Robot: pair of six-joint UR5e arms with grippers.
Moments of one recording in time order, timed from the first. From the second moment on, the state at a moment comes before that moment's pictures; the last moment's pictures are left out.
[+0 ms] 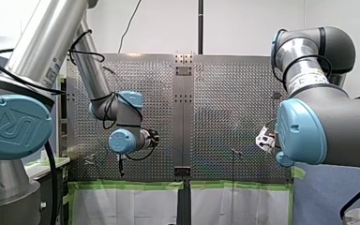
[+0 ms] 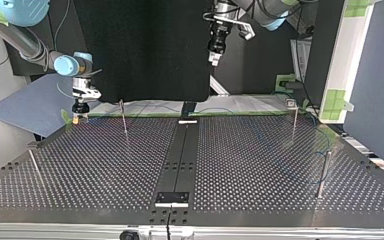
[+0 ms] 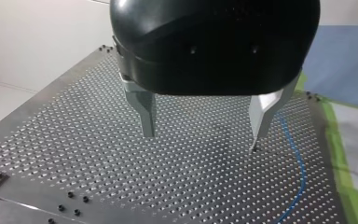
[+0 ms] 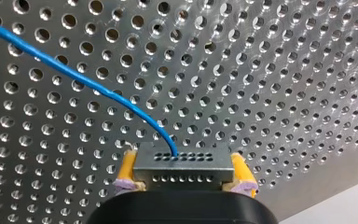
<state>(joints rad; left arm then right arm) -0.64 -1.94 -2.37 -2.06 -1.95 -1.83 1.63 -0.62 1.57 -1.11 1.39 2.05</state>
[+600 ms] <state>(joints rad) -0.64 -1.94 -2.53 -1.90 -1.92 -1.82 1.64 -0.62 1.57 -1.11 1.39 2.06</state>
